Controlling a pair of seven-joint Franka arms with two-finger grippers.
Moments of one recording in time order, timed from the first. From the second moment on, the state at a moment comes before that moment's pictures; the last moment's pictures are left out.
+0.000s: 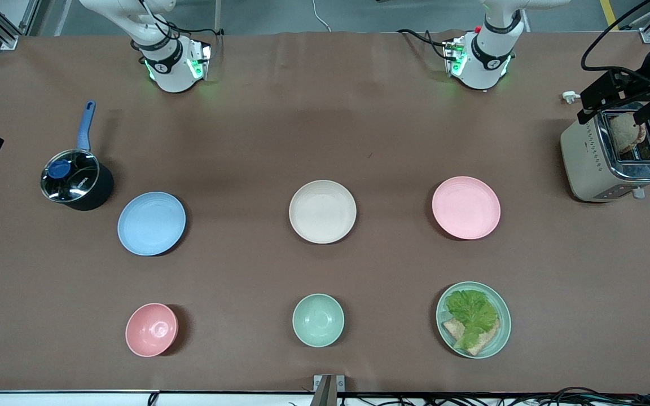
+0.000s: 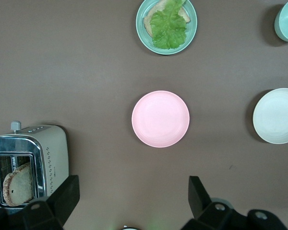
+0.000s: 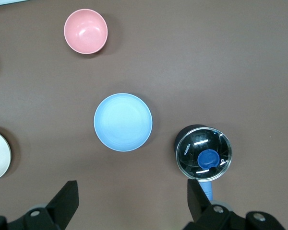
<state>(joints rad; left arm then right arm) -0.06 -0.04 -0.05 -1.44 -0.02 1.43 -0.10 -0.05 0.01 -0.09 -1.45 0.02 1.48 0.02</state>
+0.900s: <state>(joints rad) -0.06 -0.01 0.04 -1.65 -0.09 1.61 0.02 -0.05 0.10 -0.10 -1.50 0.06 1.58 -0.06</state>
